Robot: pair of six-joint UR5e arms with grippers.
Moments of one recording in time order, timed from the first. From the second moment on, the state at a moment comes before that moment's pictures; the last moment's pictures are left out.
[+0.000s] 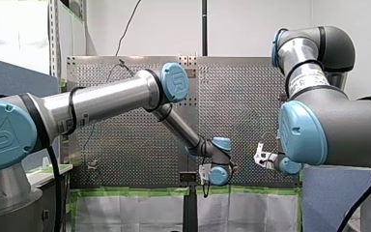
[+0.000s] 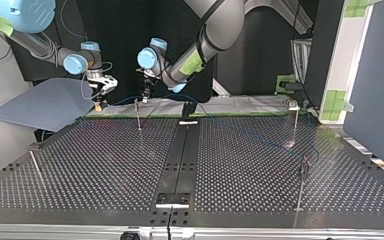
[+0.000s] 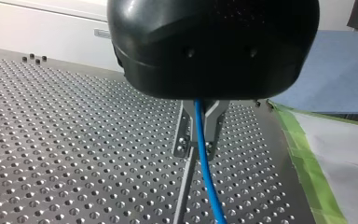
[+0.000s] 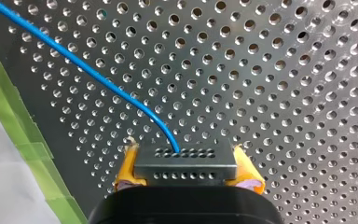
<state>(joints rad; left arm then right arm) -0.82 -2.83 -0.99 -2.57 -2.01 -1.74 1.65 -0.64 1.69 -0.90 1.32 1.80</state>
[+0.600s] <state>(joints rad) -0.80 -2.83 -0.99 -2.58 -2.01 -1.74 1.65 -0.64 1.67 -0.90 1.32 1.82</state>
